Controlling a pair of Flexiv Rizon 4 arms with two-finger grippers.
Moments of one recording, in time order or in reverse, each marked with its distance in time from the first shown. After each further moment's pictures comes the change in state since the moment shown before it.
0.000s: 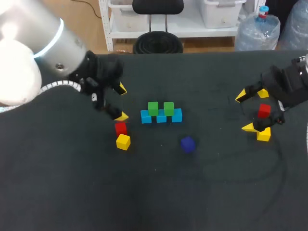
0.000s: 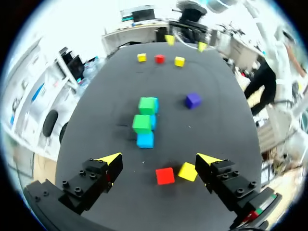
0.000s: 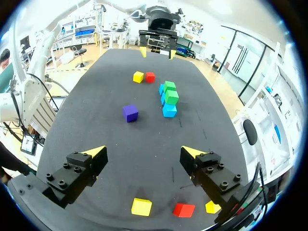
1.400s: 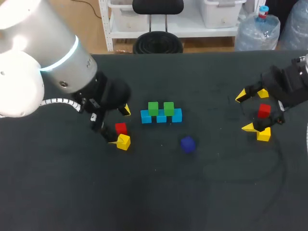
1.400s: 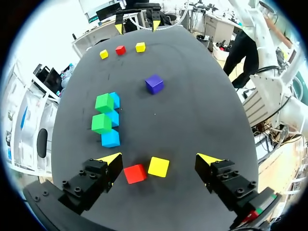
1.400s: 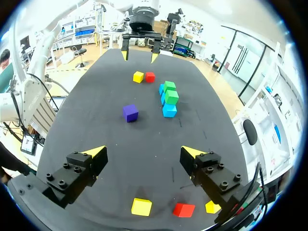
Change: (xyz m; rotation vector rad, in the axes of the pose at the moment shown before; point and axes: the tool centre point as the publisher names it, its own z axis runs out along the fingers) left arm 0.011 -0.055 0.015 0.091 0.106 0.178; right arm 0.000 0.000 0.000 0.000 0.000 0.000
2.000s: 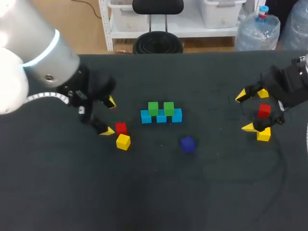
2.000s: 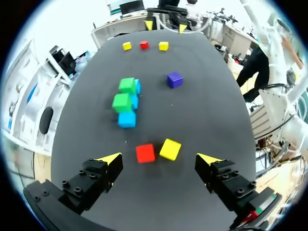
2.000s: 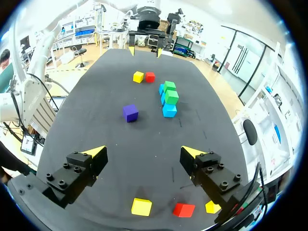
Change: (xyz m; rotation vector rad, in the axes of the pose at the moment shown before) left arm 0.035 0.016 -0.027 -0.062 -0.019 -0.209; right arm 0.000 0.000 0.000 0.000 0.000 0.000
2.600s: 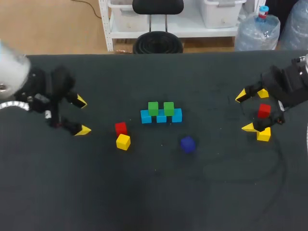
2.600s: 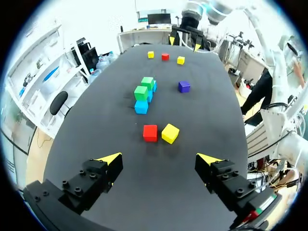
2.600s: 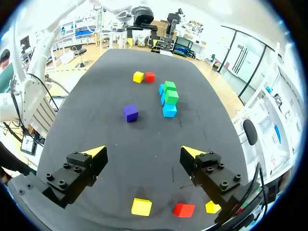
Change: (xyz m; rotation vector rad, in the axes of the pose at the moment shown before) left arm 0.045 -0.013 -0.044 -0.068 -0.167 -0.165; right arm 0.000 0.000 0.000 0.000 0.000 0.000
